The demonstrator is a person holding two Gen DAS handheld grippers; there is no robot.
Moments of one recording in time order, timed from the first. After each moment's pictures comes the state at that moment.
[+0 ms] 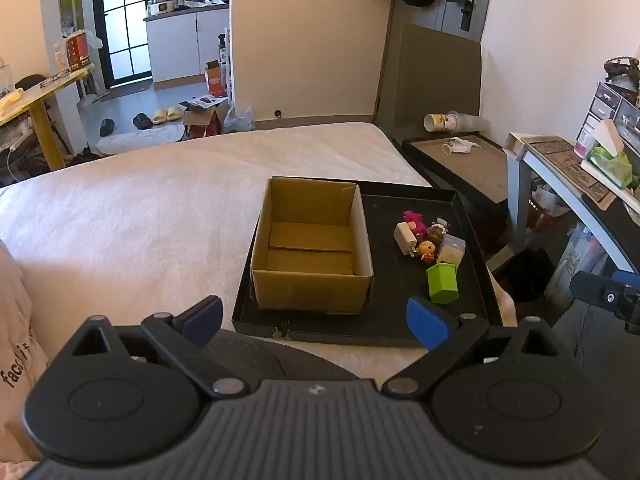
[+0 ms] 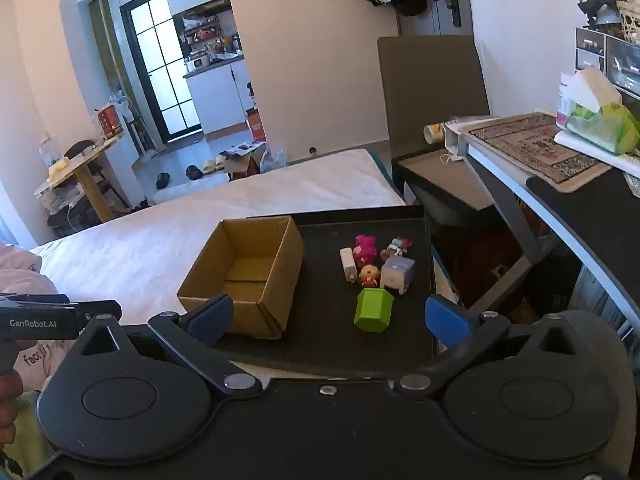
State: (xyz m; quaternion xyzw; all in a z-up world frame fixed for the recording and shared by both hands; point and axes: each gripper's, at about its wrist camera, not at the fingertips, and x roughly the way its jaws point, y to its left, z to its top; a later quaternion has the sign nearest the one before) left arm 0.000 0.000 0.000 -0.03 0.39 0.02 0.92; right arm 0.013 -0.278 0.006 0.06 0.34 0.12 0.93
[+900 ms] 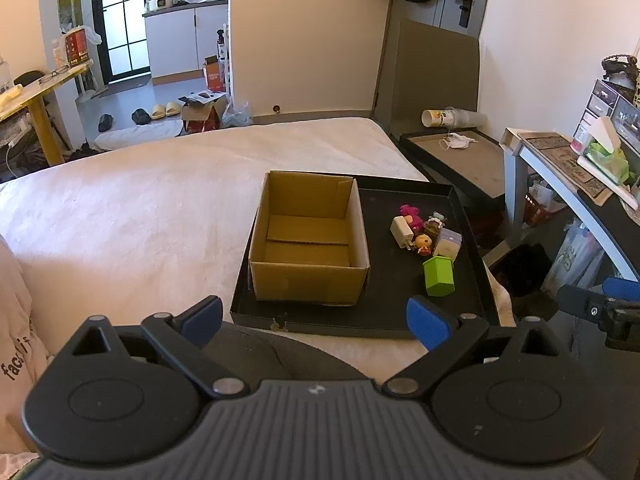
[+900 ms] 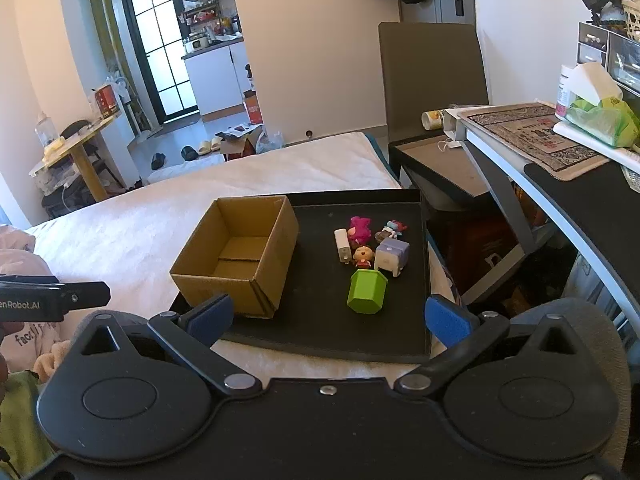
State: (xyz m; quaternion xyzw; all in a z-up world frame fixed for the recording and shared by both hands) left arm -0.001 -0.003 0.000 -0.04 0.40 0.02 0.92; right arm 0.010 -0.276 0.001 0.04 0.36 0.12 0.92
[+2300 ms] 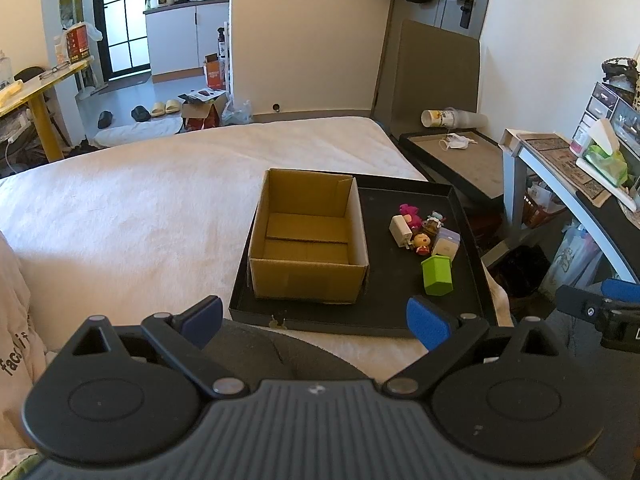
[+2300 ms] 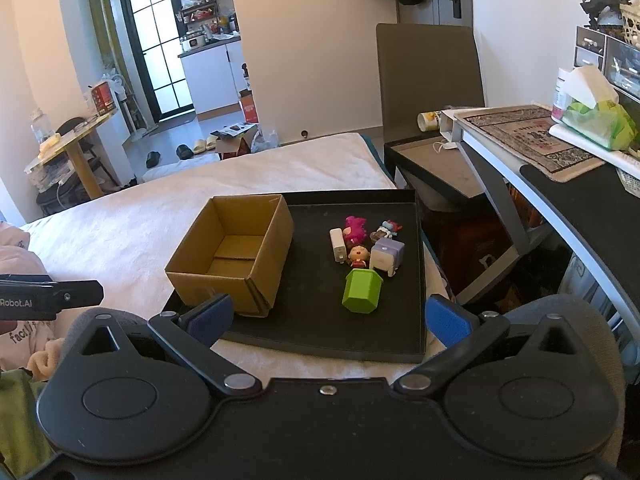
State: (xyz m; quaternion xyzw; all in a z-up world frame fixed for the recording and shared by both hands) left arm 0.000 -0.001 0.001 -0.04 0.40 0.01 0.92; right arm 0.008 -0.275 0.001 0.04 0.36 0.11 0.92
